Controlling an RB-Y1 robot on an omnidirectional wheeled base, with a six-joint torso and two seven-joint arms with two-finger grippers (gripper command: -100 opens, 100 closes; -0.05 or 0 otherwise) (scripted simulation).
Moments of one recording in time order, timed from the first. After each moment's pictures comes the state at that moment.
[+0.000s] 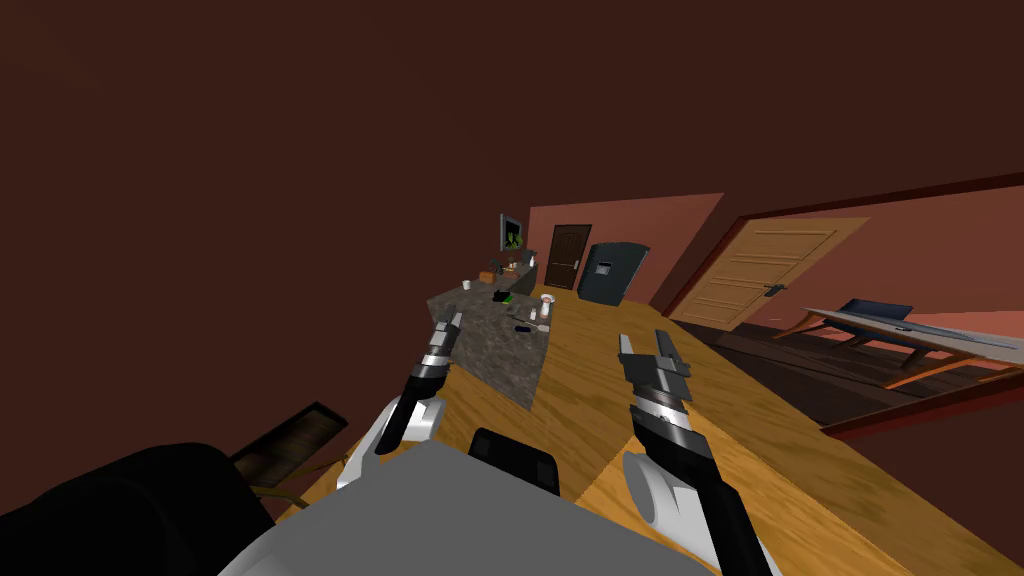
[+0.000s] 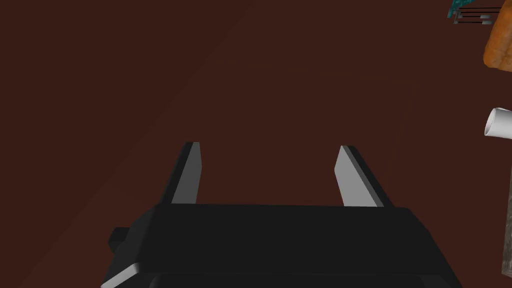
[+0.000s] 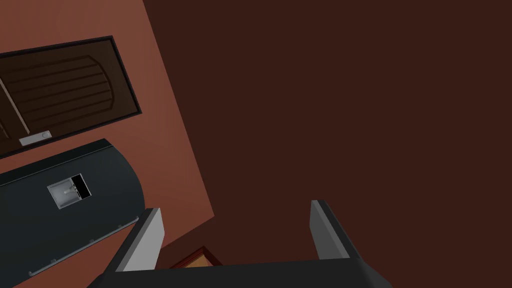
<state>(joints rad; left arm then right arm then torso) 0.54 -0.01 0.02 -2.21 -0.09 -0.45 -0.01 0.46 -0.04 -0.01 -2.25 -0.09 -0.36 -0.15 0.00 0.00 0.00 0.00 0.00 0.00</state>
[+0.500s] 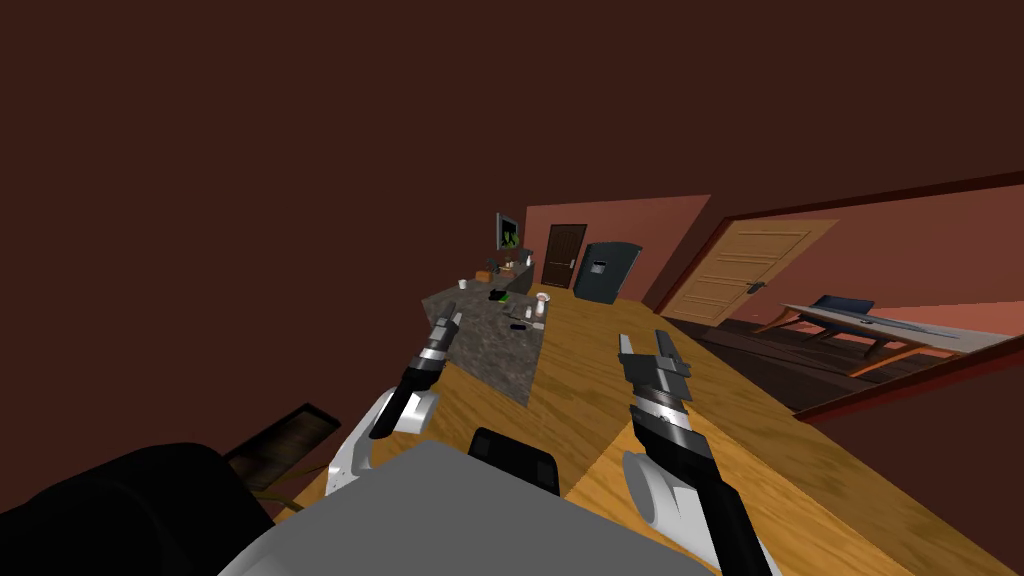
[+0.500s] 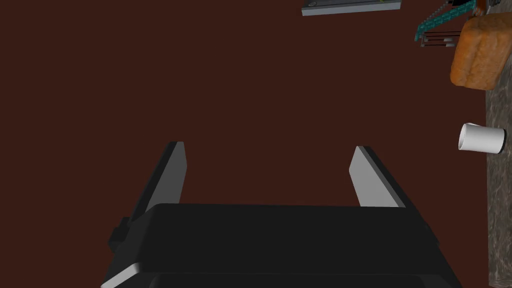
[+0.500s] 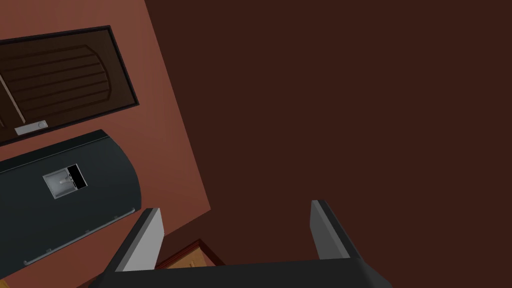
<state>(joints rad) 0.50 0.11 0.06 -2.21 -0.05 -0.34 0.02 0.46 -0.04 -0.01 -2.25 -0.09 -0.36 -0.15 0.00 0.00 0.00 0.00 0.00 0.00</state>
